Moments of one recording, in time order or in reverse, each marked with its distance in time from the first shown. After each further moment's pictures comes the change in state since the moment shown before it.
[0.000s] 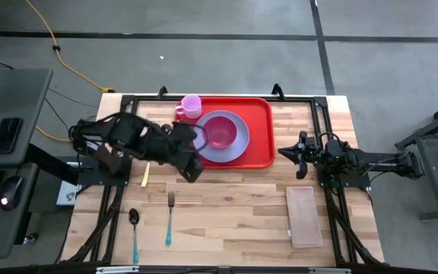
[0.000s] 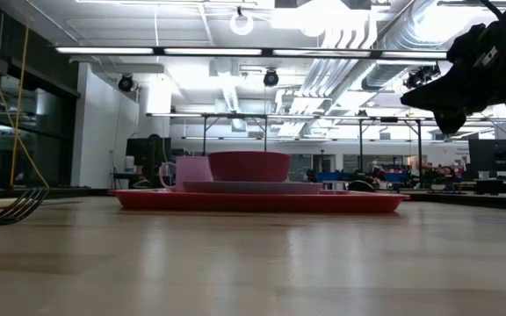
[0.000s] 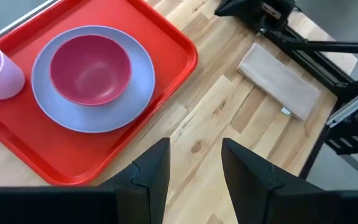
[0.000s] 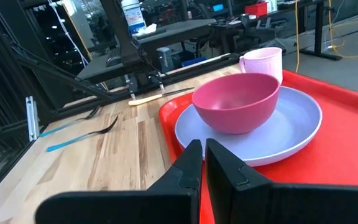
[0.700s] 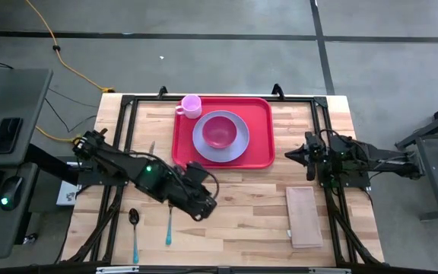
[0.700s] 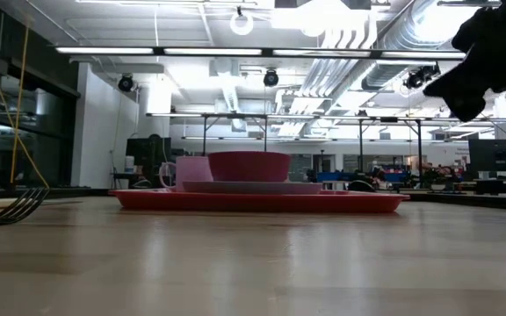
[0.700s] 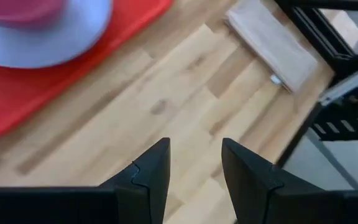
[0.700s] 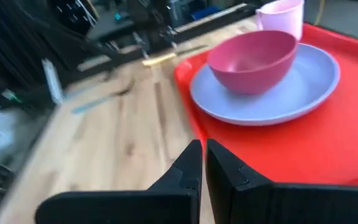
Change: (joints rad) left arm -0.152 0.010 -0.441 0.388 0.025 -0.271; right arm 0.002 0.000 0.220 -0.418 -0.109 0.075
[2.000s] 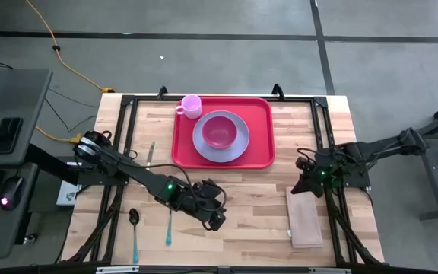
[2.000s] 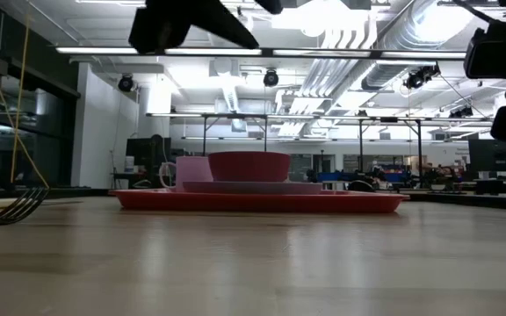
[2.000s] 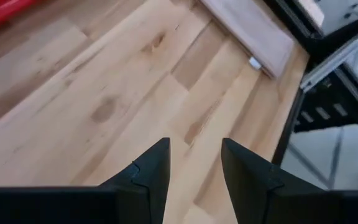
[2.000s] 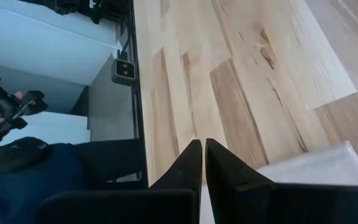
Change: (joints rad) left arm 0.002 0.000 -0.543 0.777 0.055 0.128; right arm 0.312 0.283 0.029 -0.026 -0.329 0.590
